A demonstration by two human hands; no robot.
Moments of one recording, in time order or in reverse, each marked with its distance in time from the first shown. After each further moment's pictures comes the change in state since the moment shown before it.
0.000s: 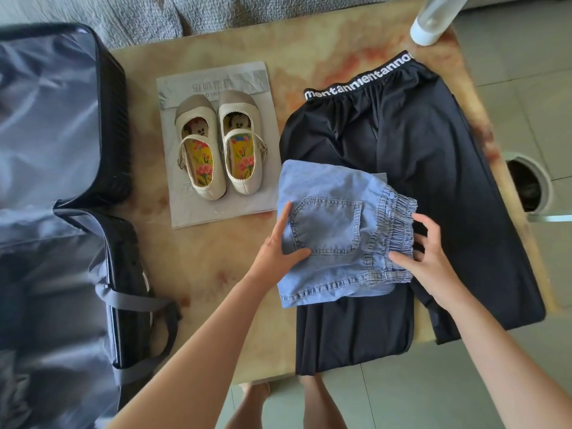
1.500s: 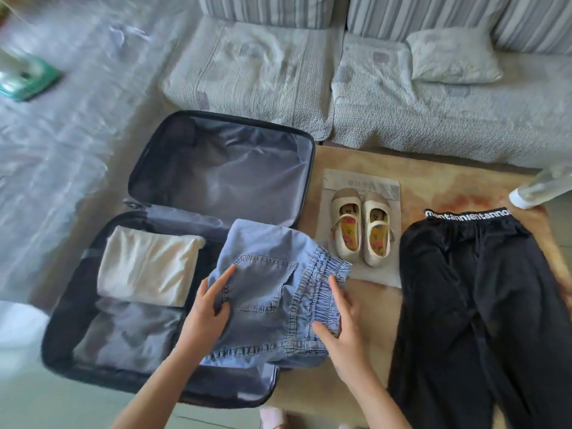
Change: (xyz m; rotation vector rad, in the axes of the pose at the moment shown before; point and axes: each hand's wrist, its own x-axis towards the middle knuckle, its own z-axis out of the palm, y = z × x) left_hand -0.263 -0.075 -0.278 0.113 0.677 0.029; right_hand -0.185 -0.145 0.332 -0.232 -0.346 -0.344
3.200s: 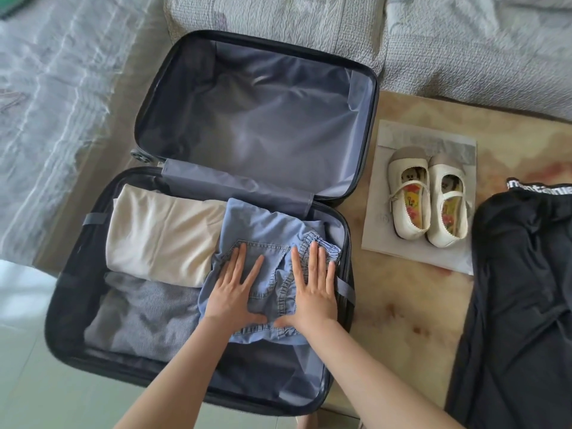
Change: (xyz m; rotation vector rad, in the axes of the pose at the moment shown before) left_hand 0.065 -0.150 0.018 0.722 -0.331 0.188; right_hand 0.105 0.053 0.165 -1.215 -0.278 -0.031
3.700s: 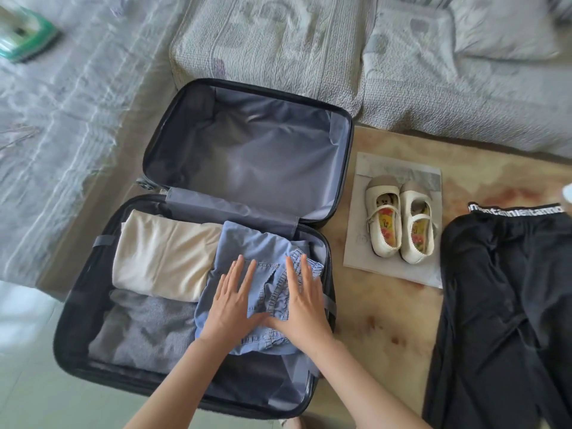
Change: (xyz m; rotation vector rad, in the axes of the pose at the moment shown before) left_hand -0.022 0.044 -0.046 -0.151 0.192 -0.045; right_hand -0.034 0.004 -0.043 0.437 0.083 -0.136
